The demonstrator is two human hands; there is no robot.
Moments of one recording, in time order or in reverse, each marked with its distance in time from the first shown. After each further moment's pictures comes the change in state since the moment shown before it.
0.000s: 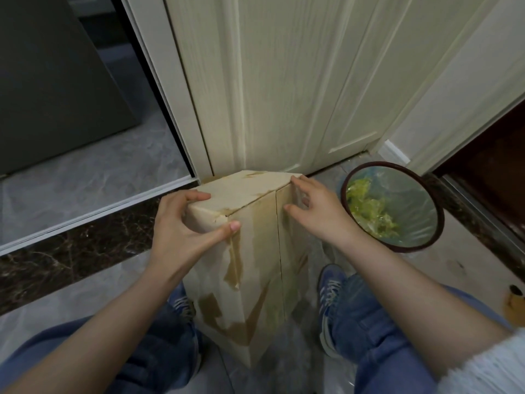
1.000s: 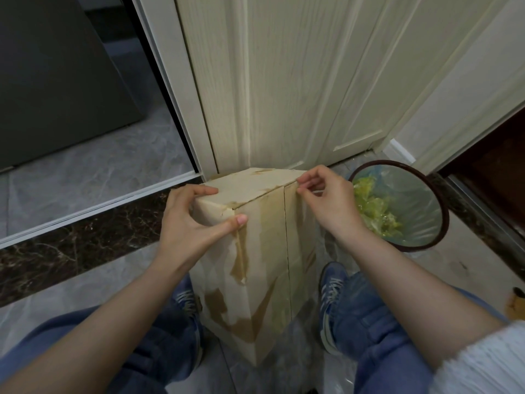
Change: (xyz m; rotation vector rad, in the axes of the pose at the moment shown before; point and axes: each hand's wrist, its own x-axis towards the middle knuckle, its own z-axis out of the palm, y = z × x) left_hand 0.001 0.004 0.003 -0.013 -0.024 -0.049; right_hand 0.006 0.006 0.002 0.179 0.326 -0.033
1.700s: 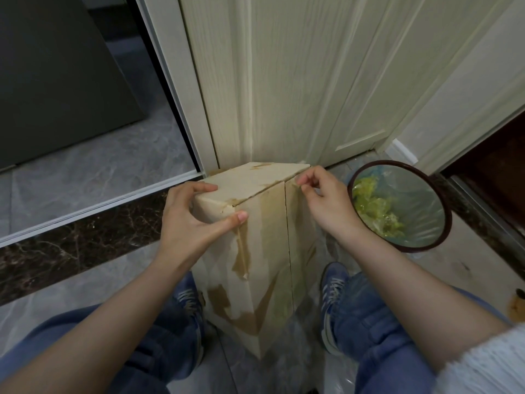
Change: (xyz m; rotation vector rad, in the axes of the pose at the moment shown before) left_hand 0.000 0.002 -0.001 -0.005 0.034 0.001; right_hand 0.002 -0.001 0.004 -0.013 -0.107 -0.012
